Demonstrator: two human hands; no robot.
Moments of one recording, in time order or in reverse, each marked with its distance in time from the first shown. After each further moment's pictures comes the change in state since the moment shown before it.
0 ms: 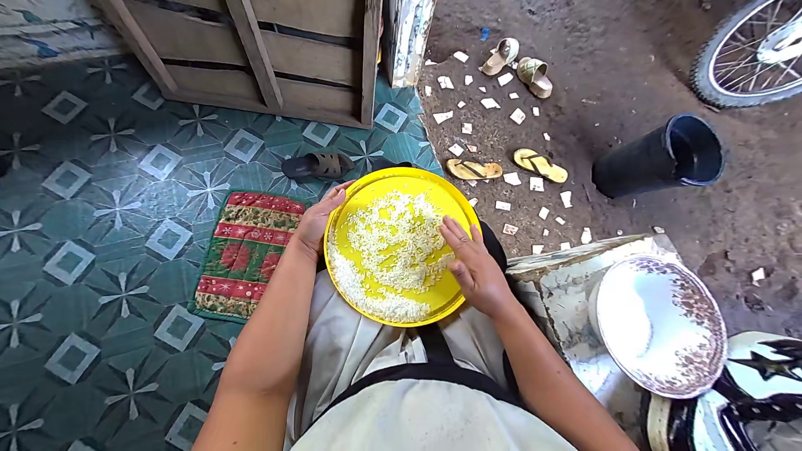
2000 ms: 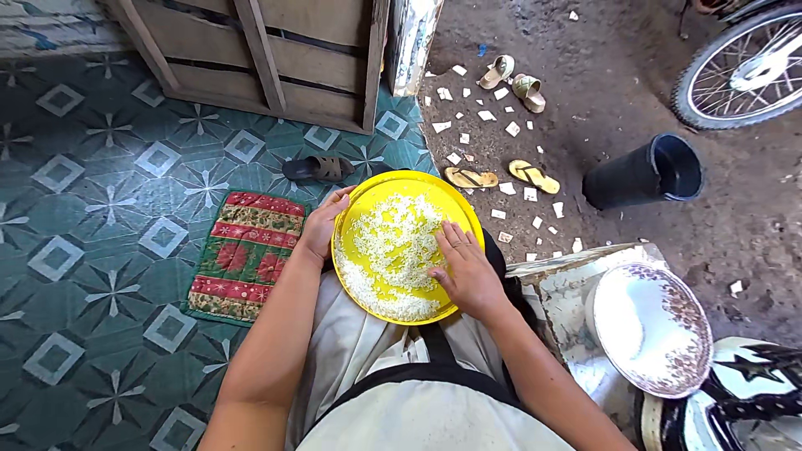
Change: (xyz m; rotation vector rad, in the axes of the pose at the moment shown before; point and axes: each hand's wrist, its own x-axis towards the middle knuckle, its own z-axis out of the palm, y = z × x) left_hand -0.013 0.003 0.010 0.033 0.107 0.049; right_hand 0.009 -0.024 0.007 -0.327 -0.104 0.036
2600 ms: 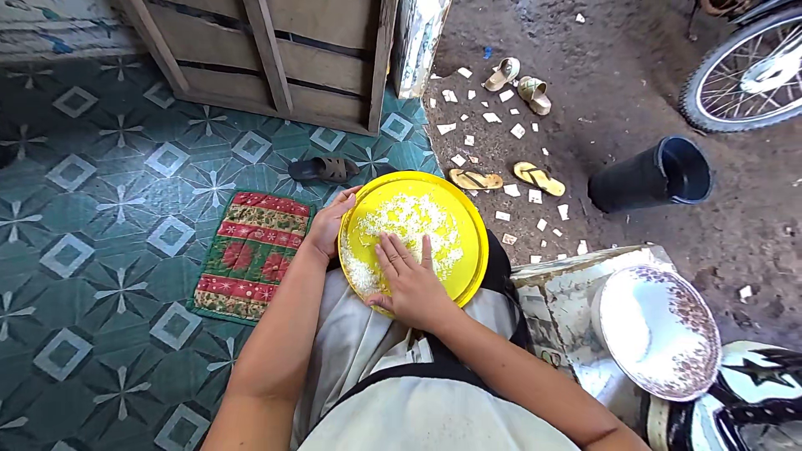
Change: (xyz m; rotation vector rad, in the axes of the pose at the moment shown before) left_hand 0.003 -0.001 -0.003 -0.046 -0.017 -0.054; right_hand 0.025 -0.074 0.044 -0.143 -0.196 -0.134
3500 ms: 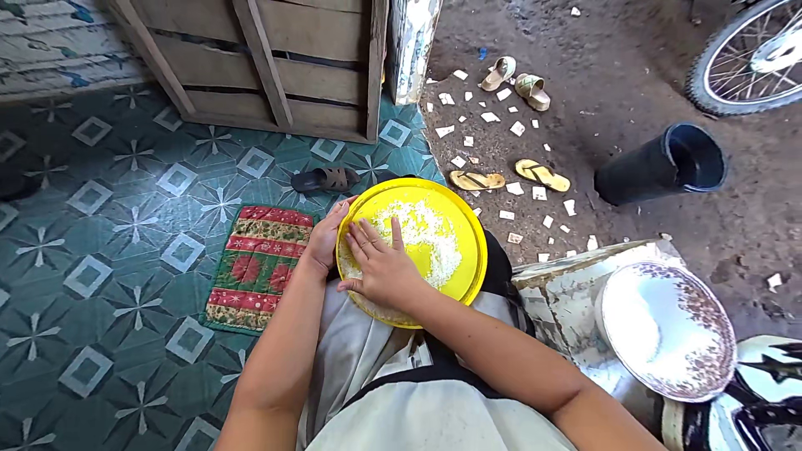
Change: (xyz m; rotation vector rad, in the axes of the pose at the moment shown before) left_hand -0.001 -0.004 -0.005 0.040 -0.010 0.032; right_hand 0.061 -0.014 -0.011 0.042 -0.090 -0.038
